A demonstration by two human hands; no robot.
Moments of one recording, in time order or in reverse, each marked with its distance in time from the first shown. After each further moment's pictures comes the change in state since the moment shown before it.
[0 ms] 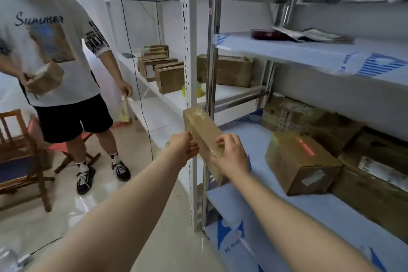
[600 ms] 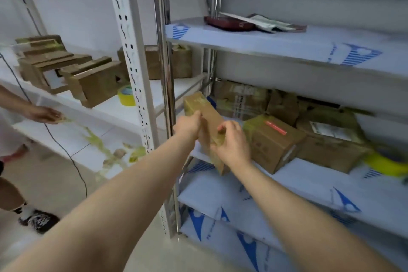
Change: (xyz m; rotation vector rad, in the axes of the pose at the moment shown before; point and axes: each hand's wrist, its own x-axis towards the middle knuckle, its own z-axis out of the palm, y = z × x) left_hand 0.094 0.048 0.073 0.466 -0.386 0.140; right_hand 0.049 -0.022 0.004 -0.246 0.315 0.404
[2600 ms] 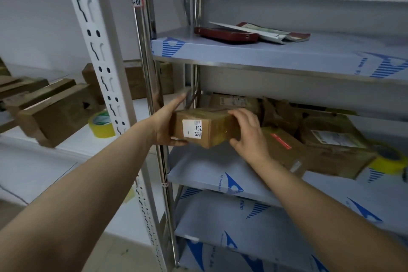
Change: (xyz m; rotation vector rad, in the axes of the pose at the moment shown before) left_hand 0.115 0.067 -0.046 0.073 -0.734 -0.107; right_hand 0.089 0.029 0.005 -0.103 0.212 -0.139
